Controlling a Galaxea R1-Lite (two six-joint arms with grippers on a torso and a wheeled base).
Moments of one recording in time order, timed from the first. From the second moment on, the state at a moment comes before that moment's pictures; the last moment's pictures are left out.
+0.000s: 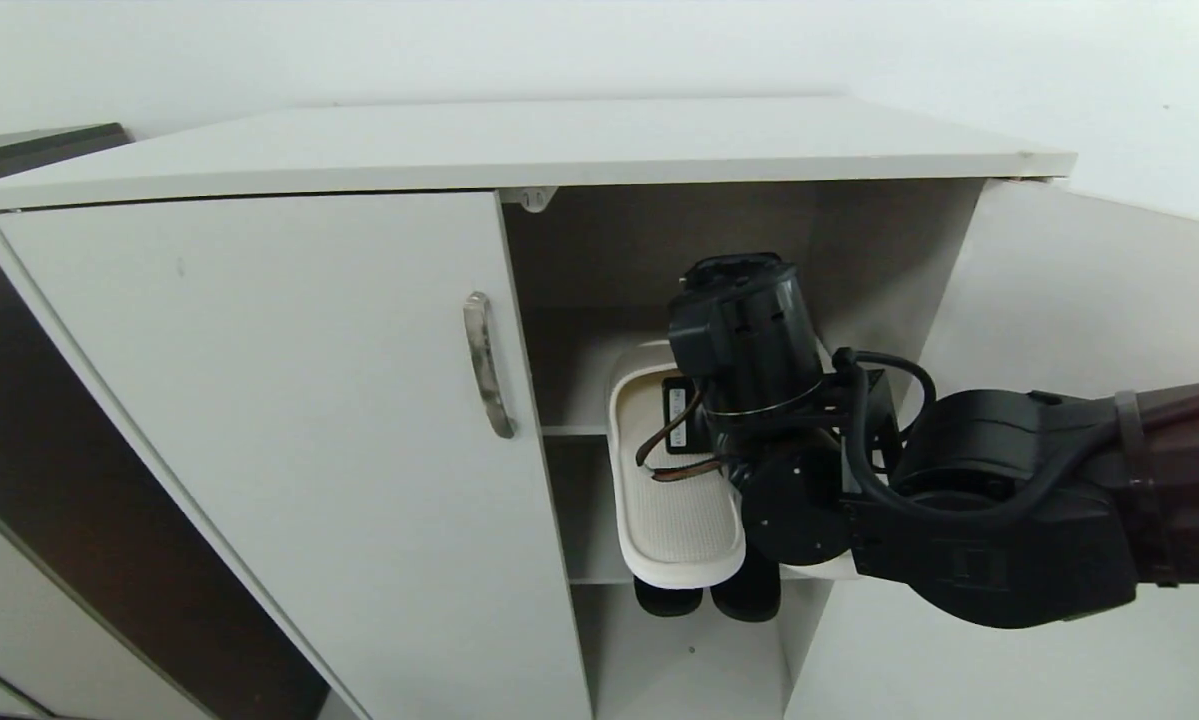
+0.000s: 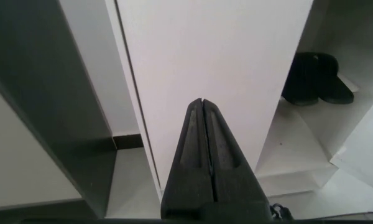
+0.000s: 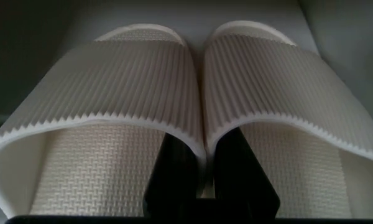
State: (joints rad) left arm 0.00 0.00 0.00 0.00 -0.06 0.04; right arm 0.95 1.92 -1.39 -0.19 -0.88 0.28
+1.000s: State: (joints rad) left arm 0.00 0.00 0.00 0.00 -0.06 0.03; right arm 0.84 2.06 -1.55 -0.31 -0.82 0.15
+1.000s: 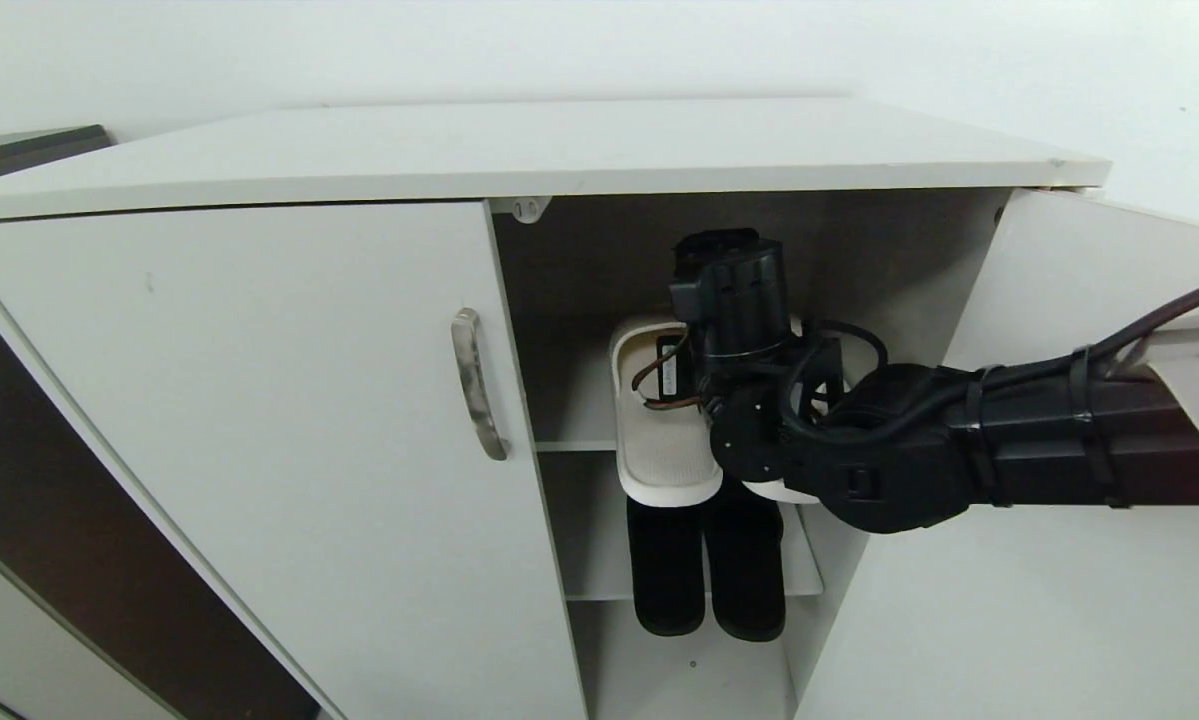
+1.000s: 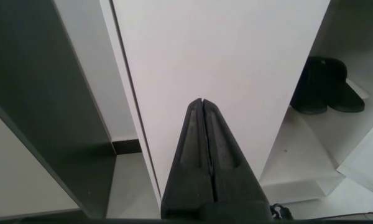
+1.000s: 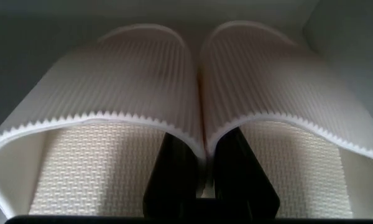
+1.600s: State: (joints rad) left arm 0.00 0.00 0.00 0.00 -0.06 0.03; right arm 0.79 2.15 -1.72 -0.24 -0.79 0.14
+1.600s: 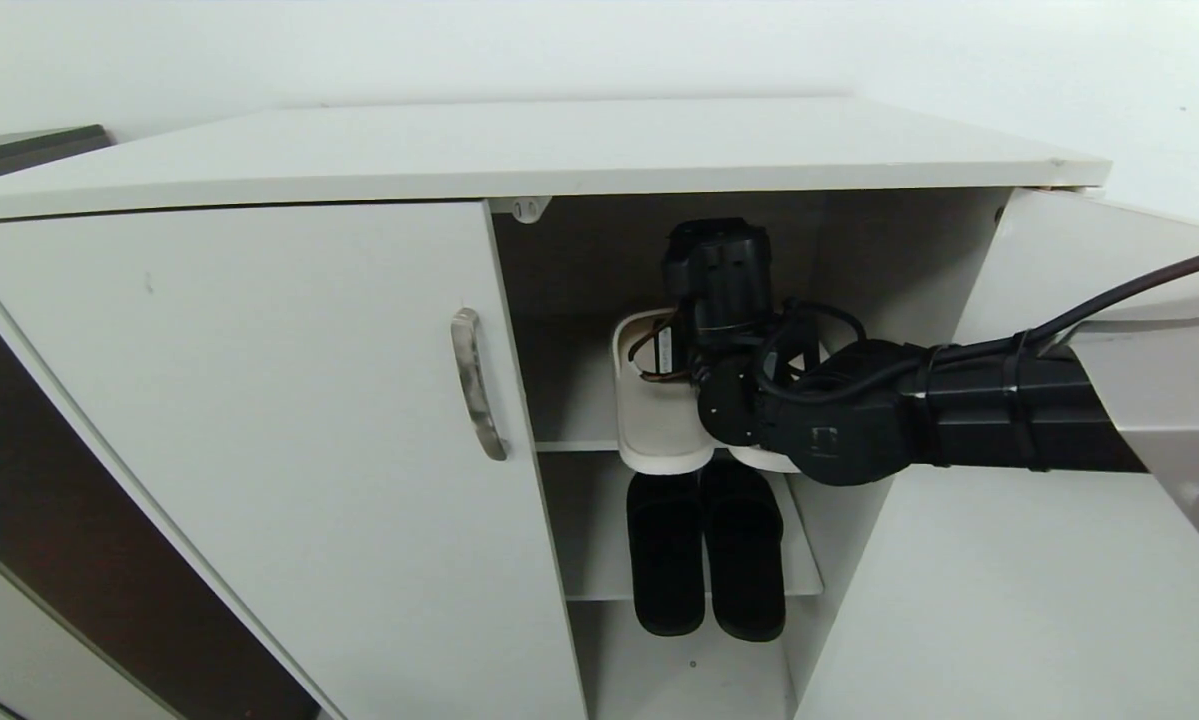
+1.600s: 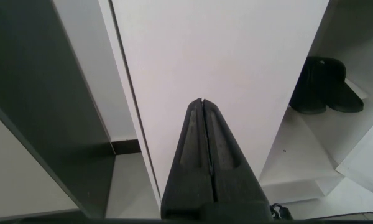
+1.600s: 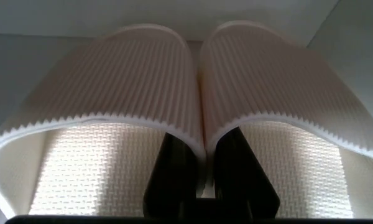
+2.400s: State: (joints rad) left arm 0.00 0.00 0.00 0.00 -0.06 0.03; right arm 0.79 2.17 -1.70 -0.25 -0.79 0.14
